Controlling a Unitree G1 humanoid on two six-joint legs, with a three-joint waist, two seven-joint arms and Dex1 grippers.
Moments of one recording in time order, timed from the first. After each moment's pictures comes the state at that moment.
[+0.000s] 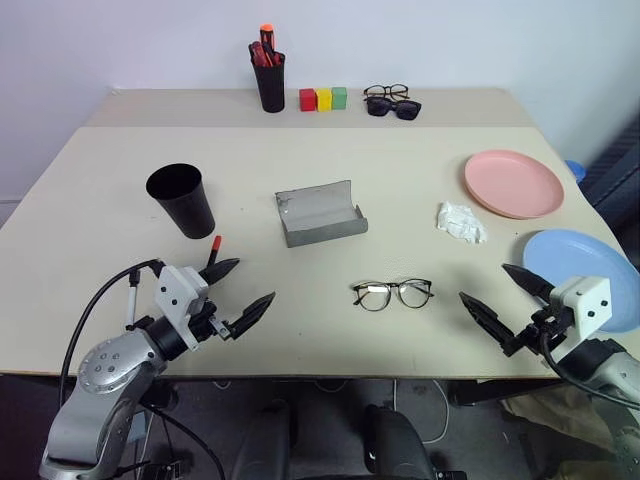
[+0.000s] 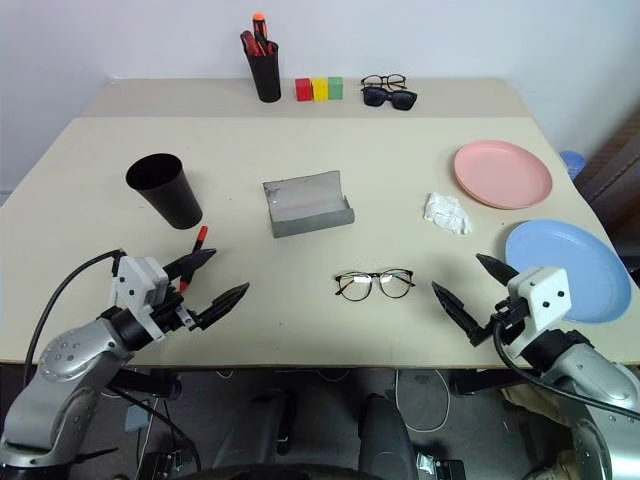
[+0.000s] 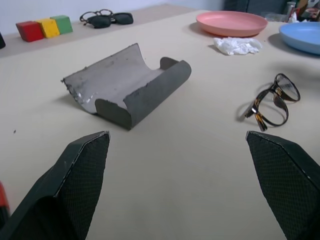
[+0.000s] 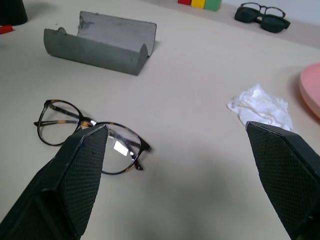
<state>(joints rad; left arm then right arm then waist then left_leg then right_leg) 0.18 0.52 0.15 -0.51 -0.44 0.26 -0.68 0.35 -0.59 -0.43 -0.51 0.52 0.26 0.63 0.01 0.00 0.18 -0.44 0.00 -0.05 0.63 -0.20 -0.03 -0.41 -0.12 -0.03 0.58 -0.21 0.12</state>
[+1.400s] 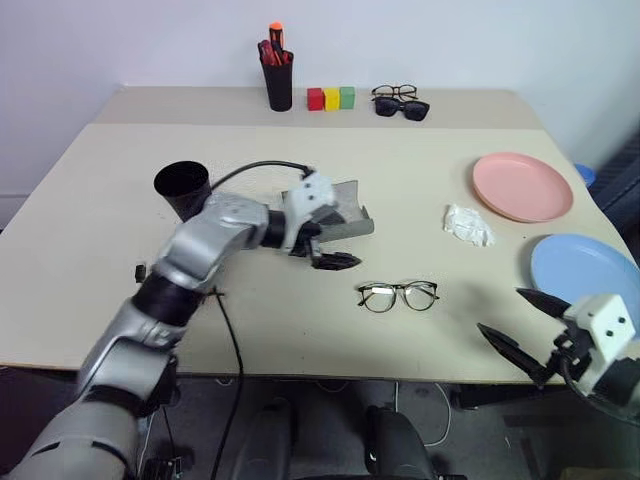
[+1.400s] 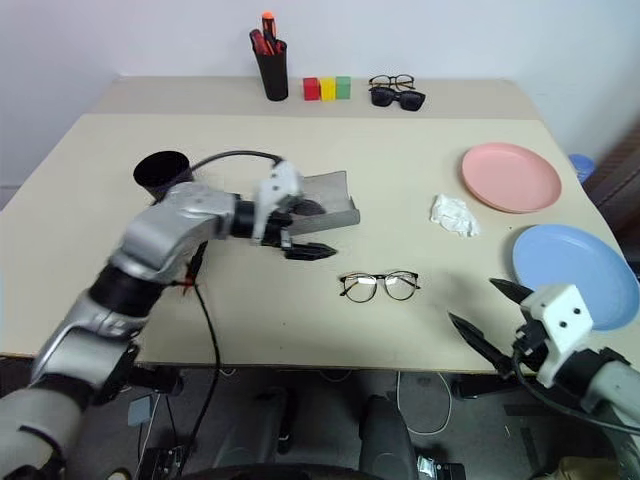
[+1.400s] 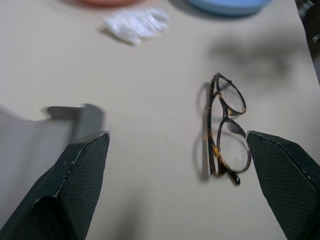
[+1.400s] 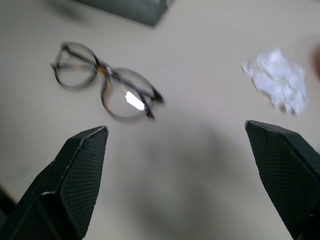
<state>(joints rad) -0.93 0.43 -0.42 0.14 -0.30 0.69 -1.01 0.51 -0.68 -0.57 -0.53 0.48 0.29 0.80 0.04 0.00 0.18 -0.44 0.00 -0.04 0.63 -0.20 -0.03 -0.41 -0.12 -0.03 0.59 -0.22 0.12</state>
